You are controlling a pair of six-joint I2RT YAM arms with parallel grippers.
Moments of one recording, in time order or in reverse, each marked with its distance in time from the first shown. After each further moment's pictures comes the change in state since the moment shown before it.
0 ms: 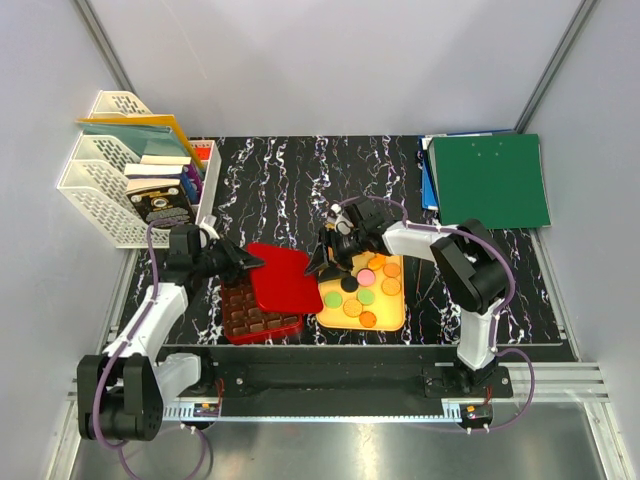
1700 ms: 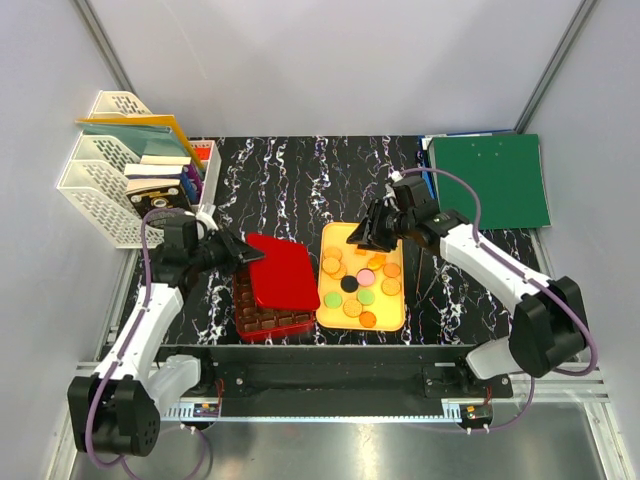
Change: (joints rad) left arm -0.039 -0.069 0.127 -0.140 -0.022 0.031; right arm -0.133 -0.509 -0.063 -0.300 0.439 -0.003
